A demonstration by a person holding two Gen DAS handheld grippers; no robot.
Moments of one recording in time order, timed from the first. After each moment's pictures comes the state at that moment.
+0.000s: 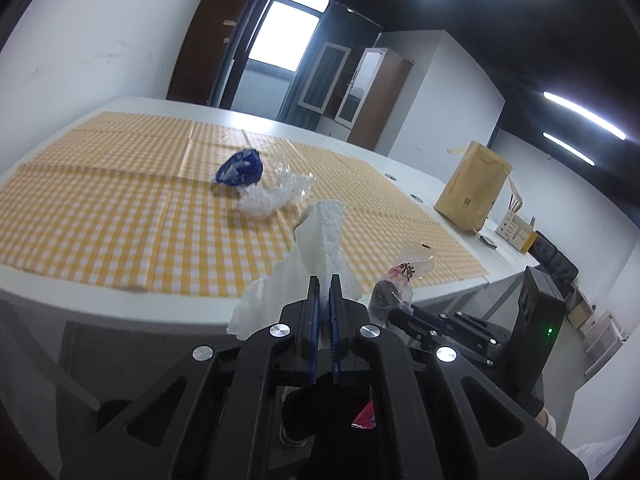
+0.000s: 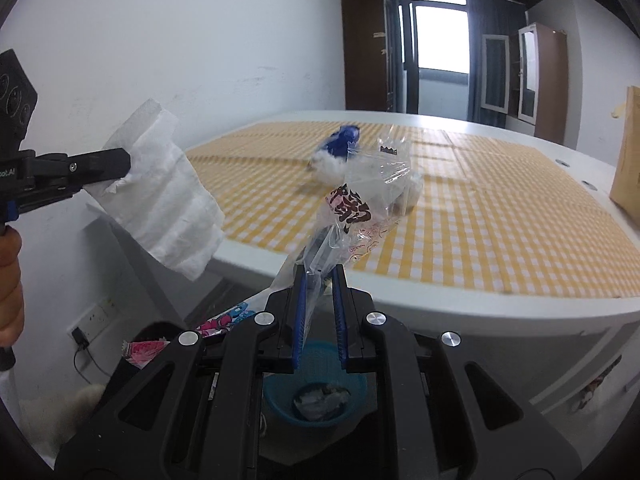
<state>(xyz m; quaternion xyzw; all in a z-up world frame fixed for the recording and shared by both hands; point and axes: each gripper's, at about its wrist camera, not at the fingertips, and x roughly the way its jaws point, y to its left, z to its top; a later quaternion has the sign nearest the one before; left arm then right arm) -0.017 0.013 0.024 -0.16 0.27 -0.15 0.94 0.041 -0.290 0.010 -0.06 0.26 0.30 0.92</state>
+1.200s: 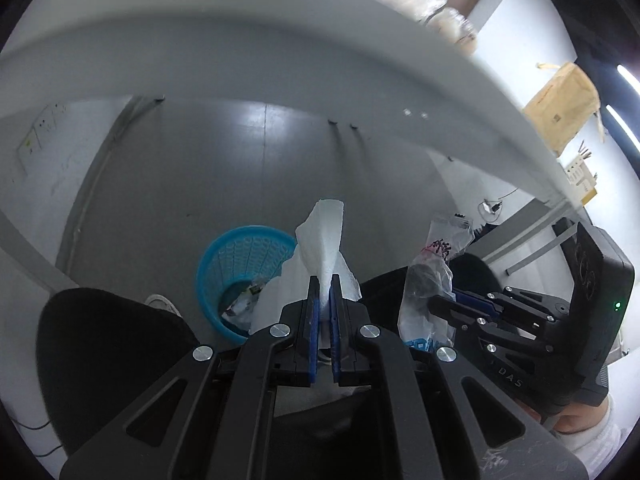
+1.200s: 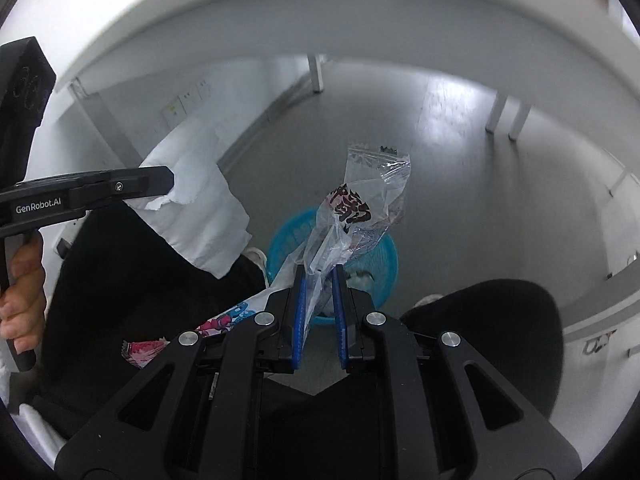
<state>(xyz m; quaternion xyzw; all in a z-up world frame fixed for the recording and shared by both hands) 0.040 0.028 -0.196 -0.17 0.46 -0.09 0.87 0.065 -0.245 -0.179 -0.11 0.47 0.30 0.83</state>
